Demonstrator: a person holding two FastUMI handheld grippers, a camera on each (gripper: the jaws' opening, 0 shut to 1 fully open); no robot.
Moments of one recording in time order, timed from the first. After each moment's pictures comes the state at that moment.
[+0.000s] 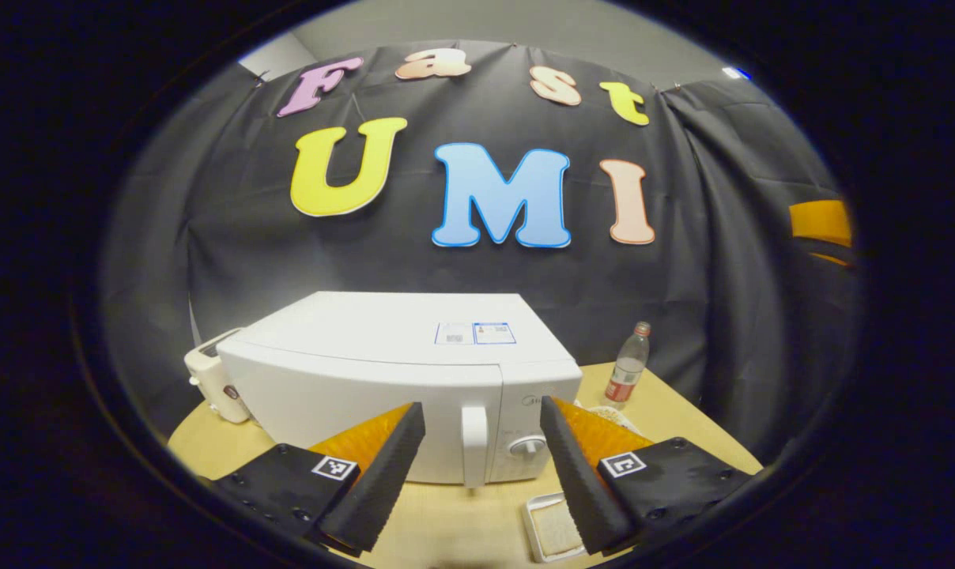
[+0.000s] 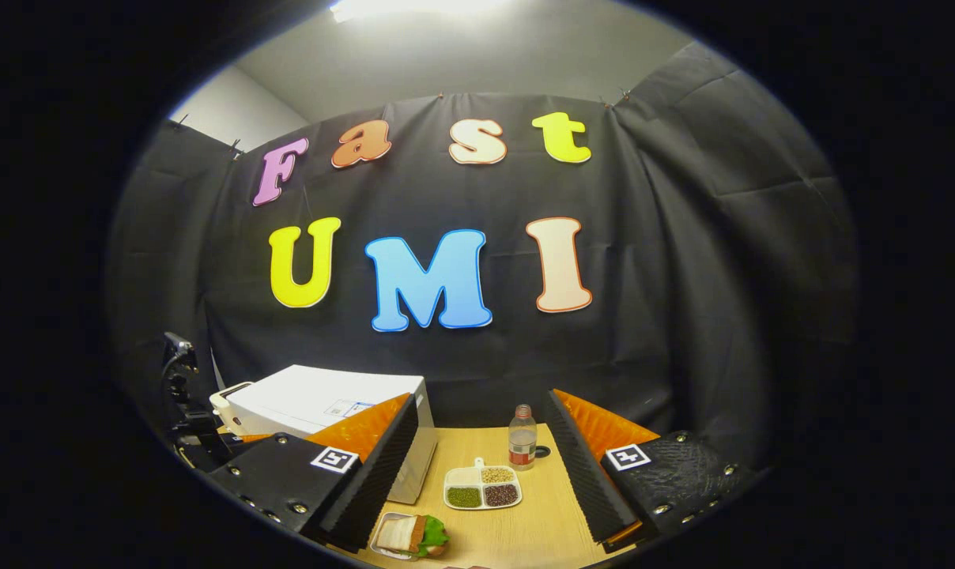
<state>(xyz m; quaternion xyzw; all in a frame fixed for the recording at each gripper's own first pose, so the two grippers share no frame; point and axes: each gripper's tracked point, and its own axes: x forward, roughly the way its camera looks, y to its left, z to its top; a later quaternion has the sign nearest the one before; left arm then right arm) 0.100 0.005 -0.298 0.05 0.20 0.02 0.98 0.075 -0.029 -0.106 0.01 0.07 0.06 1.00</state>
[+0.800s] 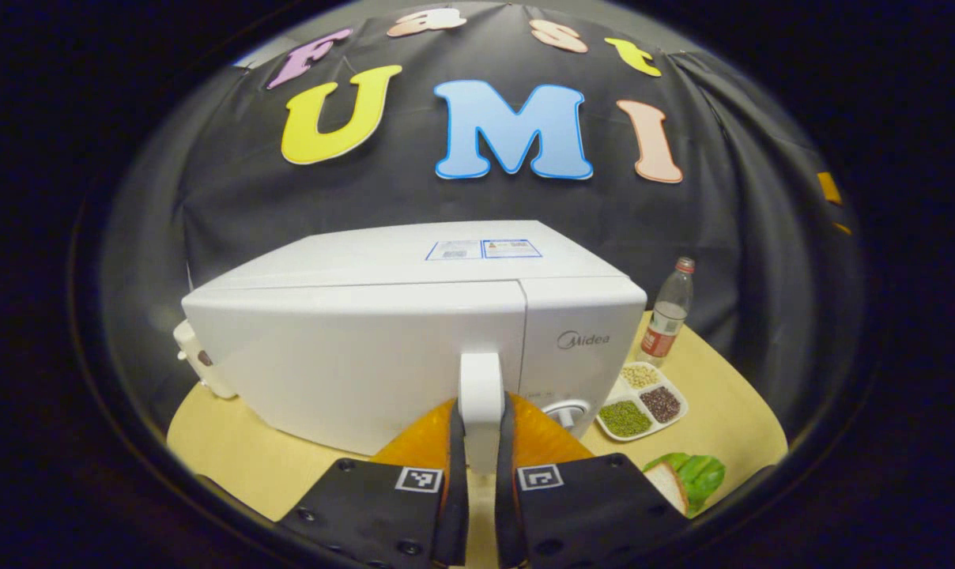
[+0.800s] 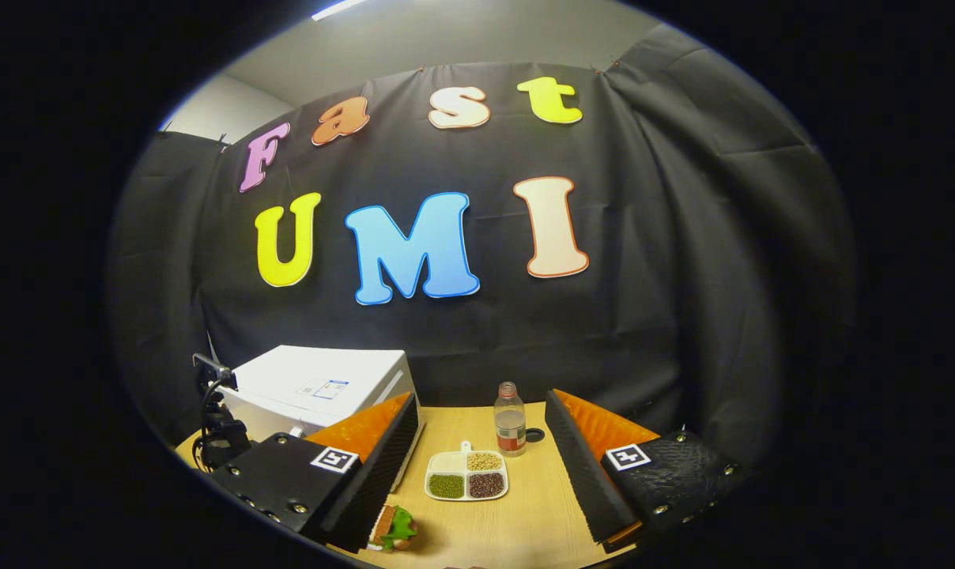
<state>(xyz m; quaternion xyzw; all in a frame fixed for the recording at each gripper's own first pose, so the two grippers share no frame) 0.123 0.023 -0.381 0.06 0.28 0.06 0.96 0.113 -0.068 -0.145 0.03 0.12 0.07 0.99</state>
